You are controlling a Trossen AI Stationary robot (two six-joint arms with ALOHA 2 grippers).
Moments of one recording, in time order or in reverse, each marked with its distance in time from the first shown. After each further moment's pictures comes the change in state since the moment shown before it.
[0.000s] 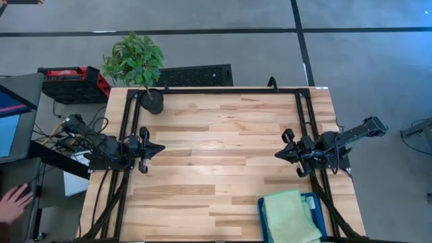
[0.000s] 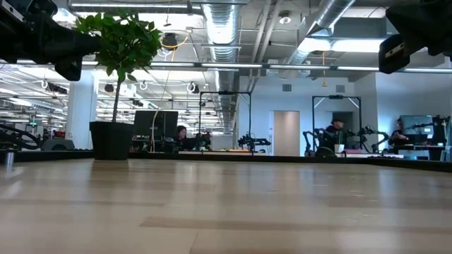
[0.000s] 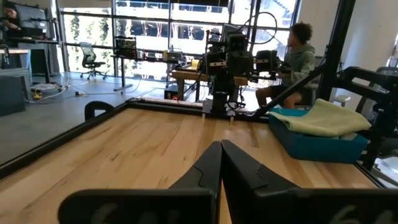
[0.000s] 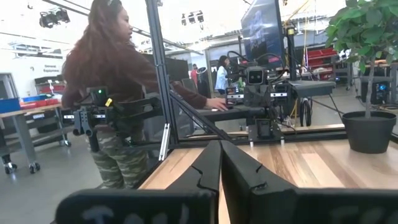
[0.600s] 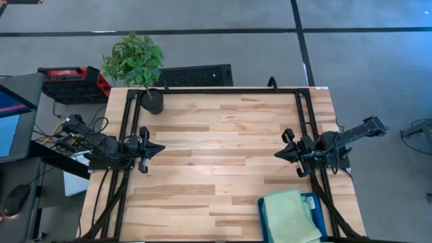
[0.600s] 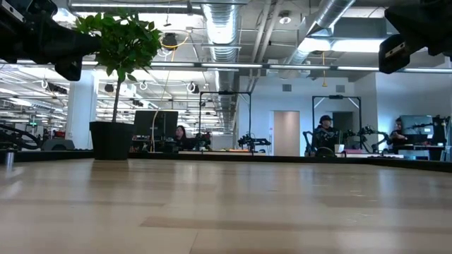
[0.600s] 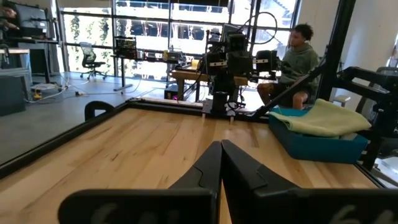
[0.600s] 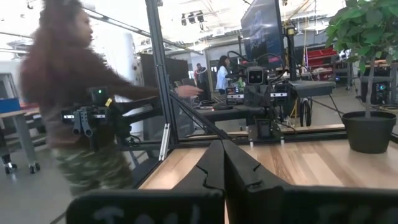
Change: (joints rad) left arm 0.000 0.000 0.000 0.000 0.000 -0.001; right arm 0.000 0.000 0.000 0.000 0.000 0.000
